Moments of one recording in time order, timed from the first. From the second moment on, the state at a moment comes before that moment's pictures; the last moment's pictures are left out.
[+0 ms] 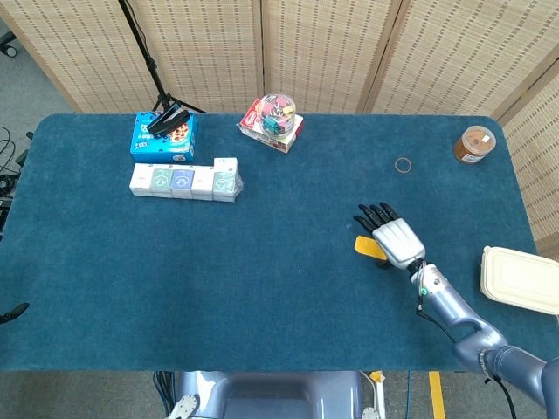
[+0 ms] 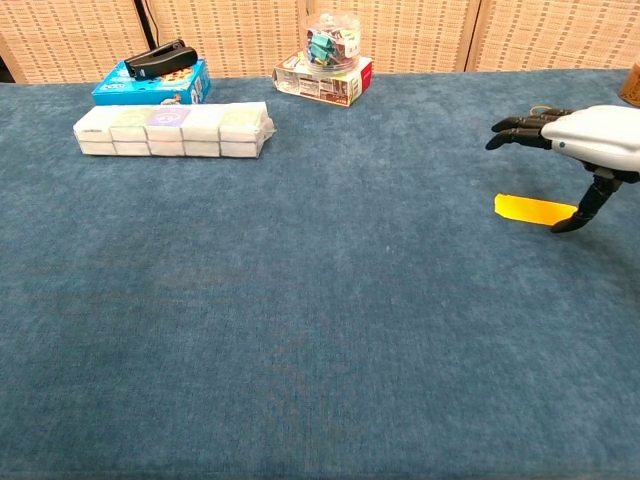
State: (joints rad) left arm -0.06 -0.93 -0.04 -1.65 1.45 1.44 -0.27; right arm 0.66 -1.52 0.06 -1.00 -1.56 0.96 0.08
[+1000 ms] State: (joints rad) left arm -0.06 -0.93 -0.04 -1.65 1.45 1.43 -0.27; right arm 0.68 -1.61 0.09 -0.88 -1.49 0.98 0.02
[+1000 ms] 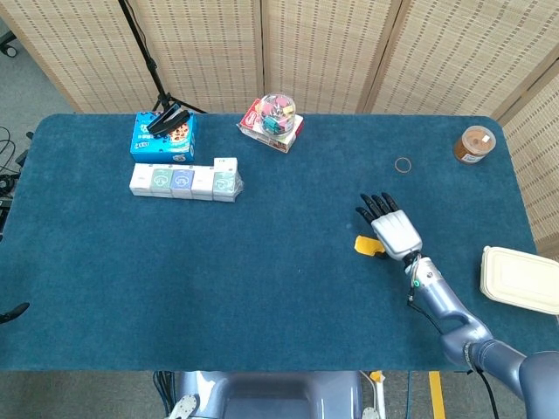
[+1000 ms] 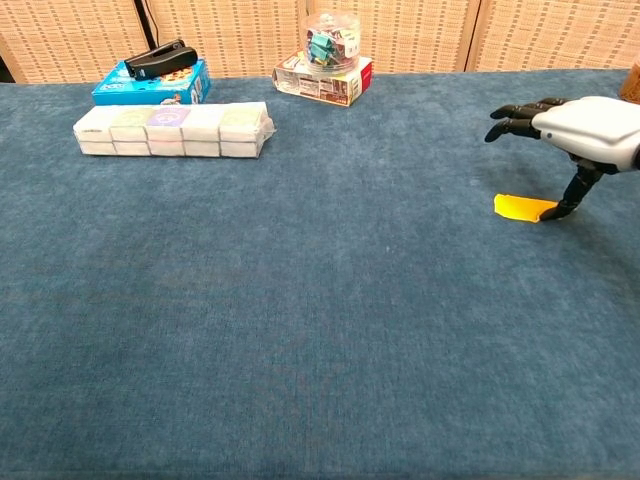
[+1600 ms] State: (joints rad) left arm -0.06 -0.93 -0.04 -1.65 1.45 1.43 -0.26; right arm 0.69 -1.58 0.06 -0.90 -1.51 0.95 0.03
